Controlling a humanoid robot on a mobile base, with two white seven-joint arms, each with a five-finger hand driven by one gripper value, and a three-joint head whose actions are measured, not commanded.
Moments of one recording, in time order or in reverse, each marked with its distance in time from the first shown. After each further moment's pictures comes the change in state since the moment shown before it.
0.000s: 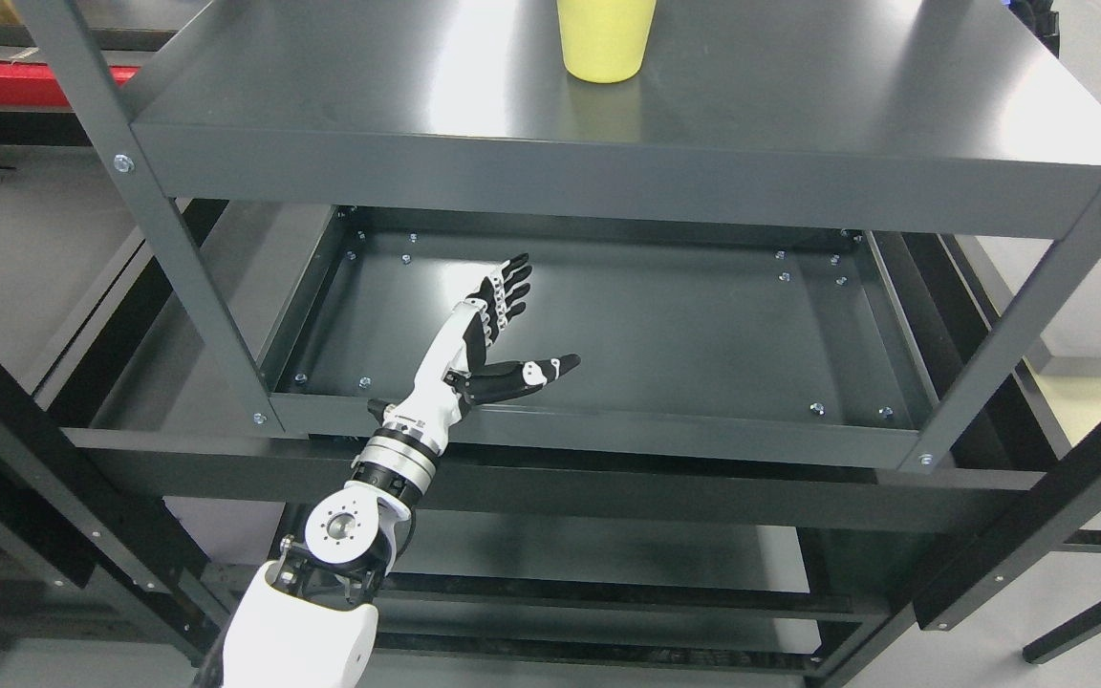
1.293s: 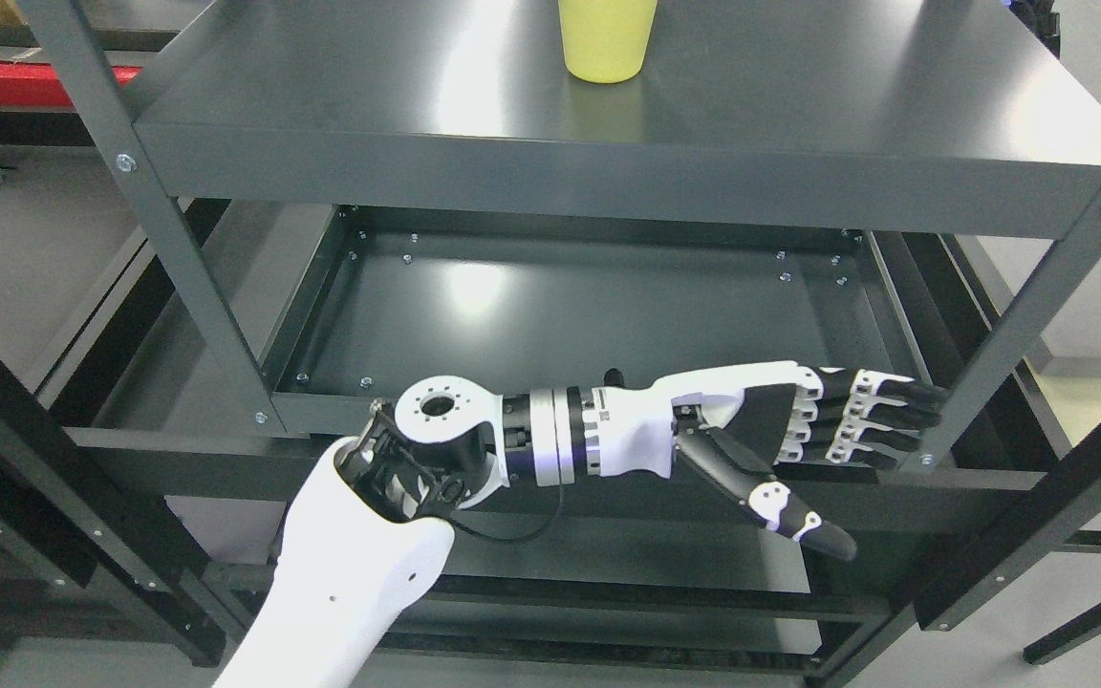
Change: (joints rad) left arm -0.250 0.000 -0.255 -0.138 0.383 0.400 -0.641; right arm 0.000 0.000 0.000 0.000 0.000 0.000 0.000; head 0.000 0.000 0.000
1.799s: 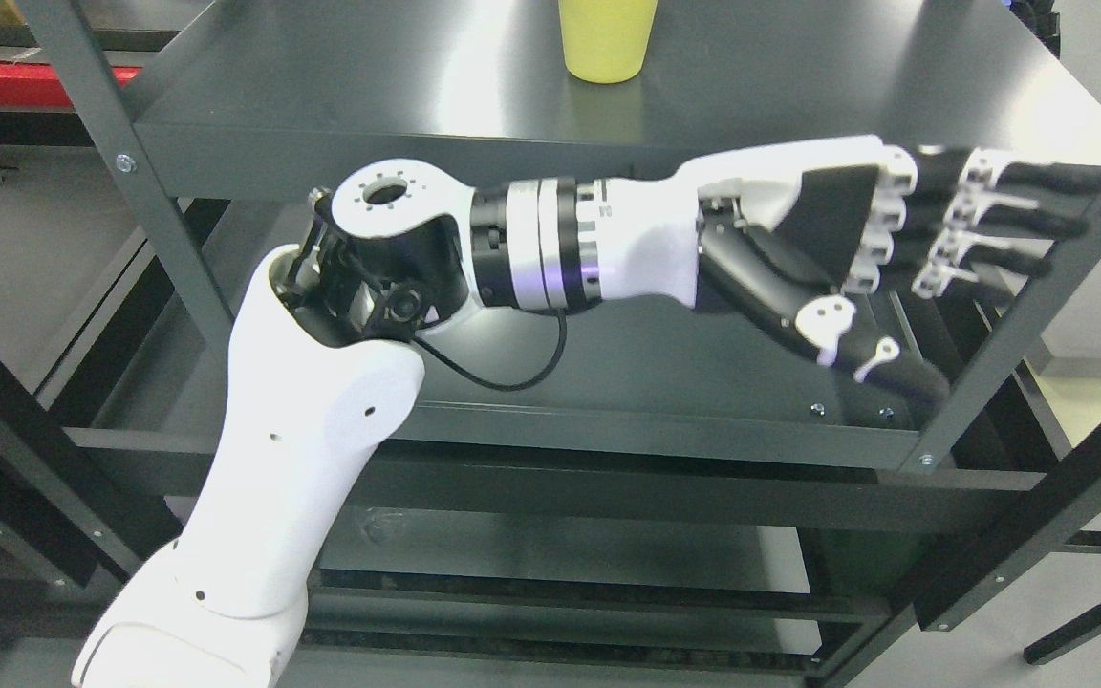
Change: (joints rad) left arm -0.352 0.000 0.043 -0.027 0.229 0.238 -0.021; right arm 0.000 0.000 0.000 0.000 0.000 0.000 0.000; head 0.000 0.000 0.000
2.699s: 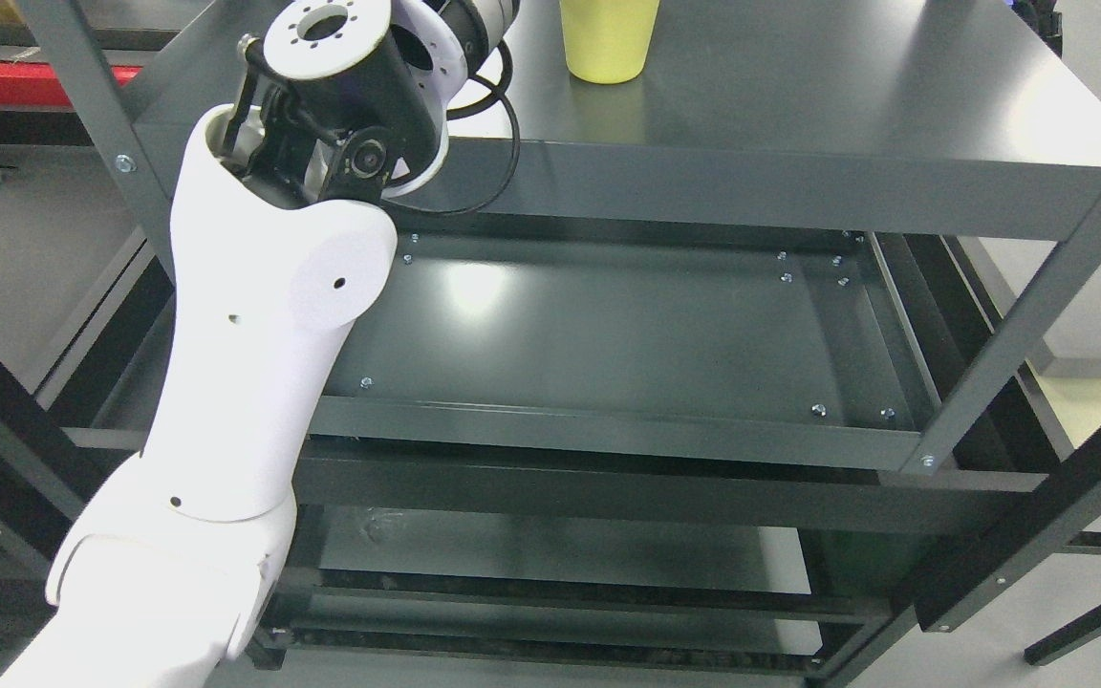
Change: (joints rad) left arm -0.237 0.000 0.097 0.106 -0.033 -0.081 0.883; right arm 0.000 0.000 0.000 0.000 0.000 0.000 0.000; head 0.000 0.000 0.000
